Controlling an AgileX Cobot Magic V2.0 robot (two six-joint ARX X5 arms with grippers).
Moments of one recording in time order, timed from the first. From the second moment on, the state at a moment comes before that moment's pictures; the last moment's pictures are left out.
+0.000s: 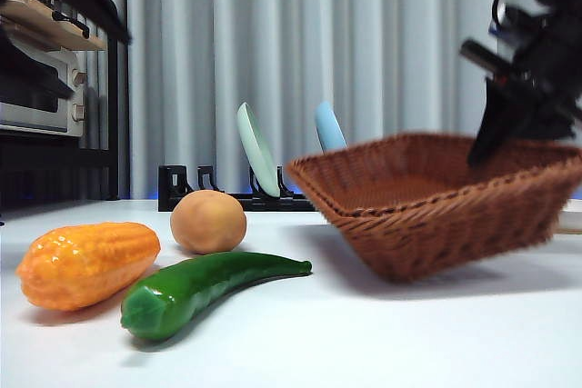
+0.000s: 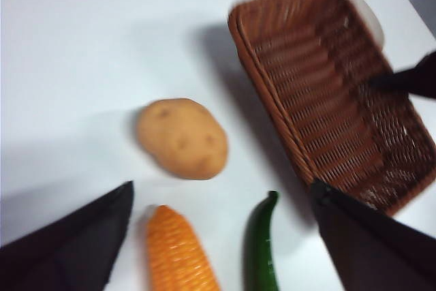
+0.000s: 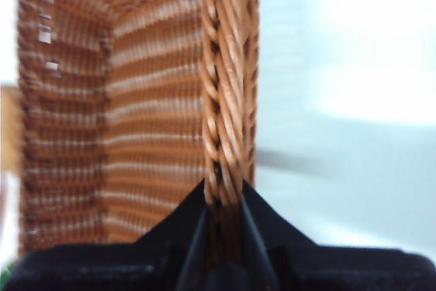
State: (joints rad) left arm -0.20 1.08 0.82 -0.40 0.49 -0.25; right arm 0.09 1.53 1.07 -0.47 -0.45 0.10
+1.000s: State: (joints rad) left arm -0.43 1.84 1.33 -0.55 0.21 -0.39; right arm 0.06 1.33 1.28 -0.53 -0.46 0.12
